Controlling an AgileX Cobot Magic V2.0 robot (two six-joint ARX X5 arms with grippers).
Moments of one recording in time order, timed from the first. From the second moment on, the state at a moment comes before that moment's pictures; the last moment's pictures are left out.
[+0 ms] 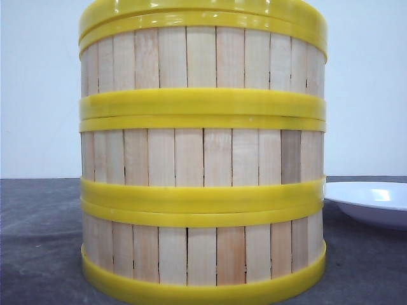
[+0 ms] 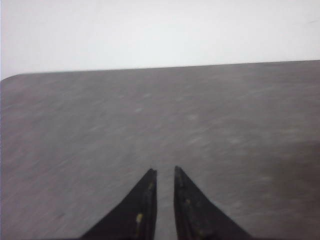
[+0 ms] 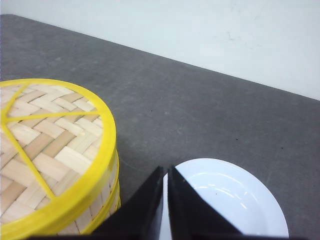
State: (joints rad) left arm -0.08 0.10 0.16 -0.20 -0.10 0.04; right arm 0.94 0.59 0.91 -0.71 0.55 0.17
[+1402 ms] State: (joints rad) left arm -0.03 0.00 0.04 -0.20 -0.11 0.04; right arm 0.94 0.59 0.91 -0.71 0.55 0.17
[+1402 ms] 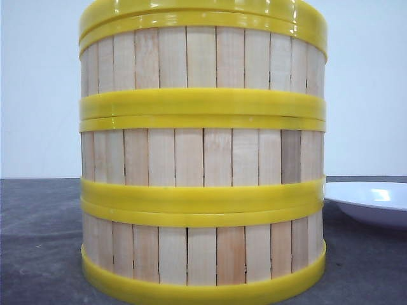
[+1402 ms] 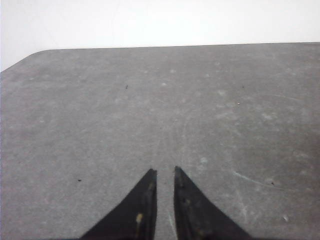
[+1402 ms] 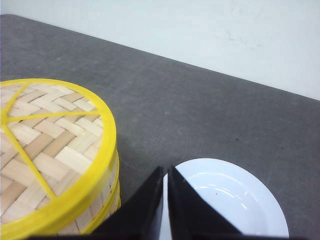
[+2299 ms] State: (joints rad) left arm -0.03 0.00 0.04 -0.20 -0.11 0.04; right arm 0.33 0.57 0.89 -0.58 0.24 0.05
